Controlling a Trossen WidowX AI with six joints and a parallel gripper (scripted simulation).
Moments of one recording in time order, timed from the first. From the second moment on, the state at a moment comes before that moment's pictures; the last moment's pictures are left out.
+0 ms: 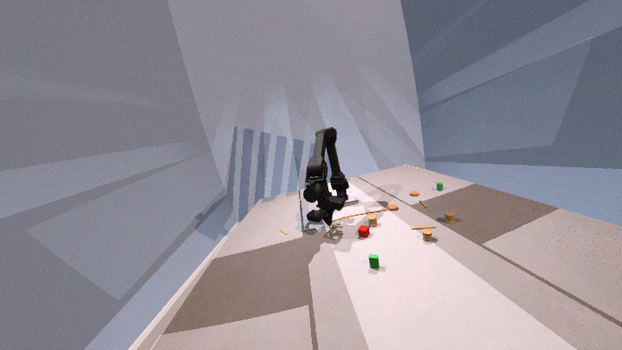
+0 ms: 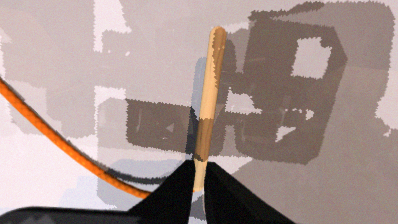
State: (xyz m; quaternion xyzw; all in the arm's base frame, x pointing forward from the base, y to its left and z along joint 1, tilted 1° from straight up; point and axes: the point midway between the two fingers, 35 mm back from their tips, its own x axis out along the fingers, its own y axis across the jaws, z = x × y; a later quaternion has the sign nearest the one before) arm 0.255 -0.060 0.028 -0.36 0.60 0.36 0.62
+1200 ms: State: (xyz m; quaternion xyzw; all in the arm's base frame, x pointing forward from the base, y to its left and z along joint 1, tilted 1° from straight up) arm 0.281 -0.022 0.030 -0.36 0.60 0.36 0.62
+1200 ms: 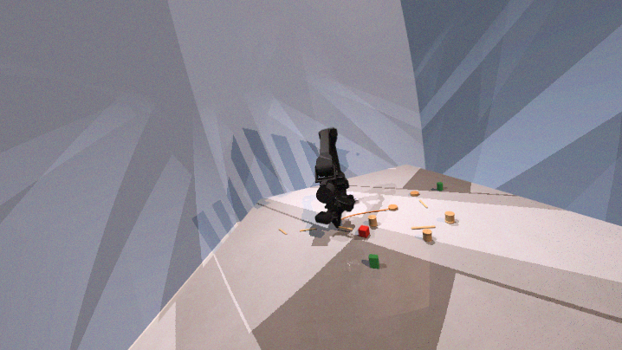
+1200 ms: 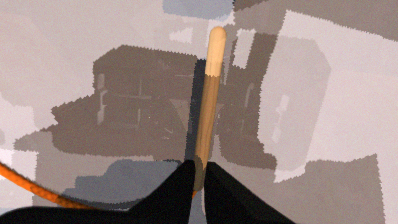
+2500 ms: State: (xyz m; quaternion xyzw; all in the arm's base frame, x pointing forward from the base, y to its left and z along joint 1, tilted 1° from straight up) arm 0.298 0.014 0.030 -0.36 0.60 0.36 0.62
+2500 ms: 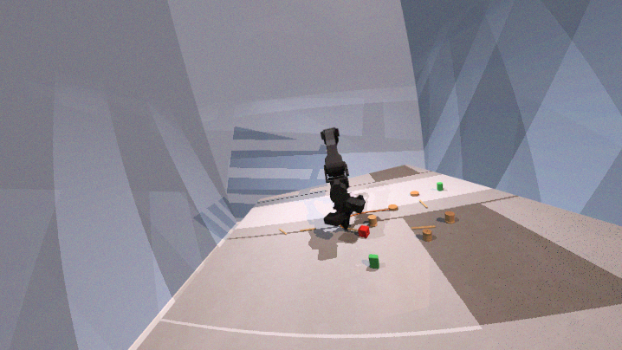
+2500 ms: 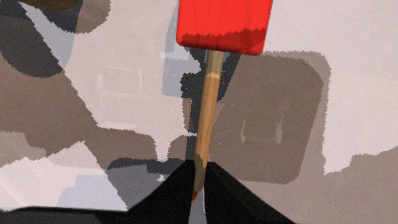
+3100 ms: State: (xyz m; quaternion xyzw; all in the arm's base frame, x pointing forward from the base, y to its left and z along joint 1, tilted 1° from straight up) arm 0.310 0.037 0.031 -0.36 0.60 0.36 0.62
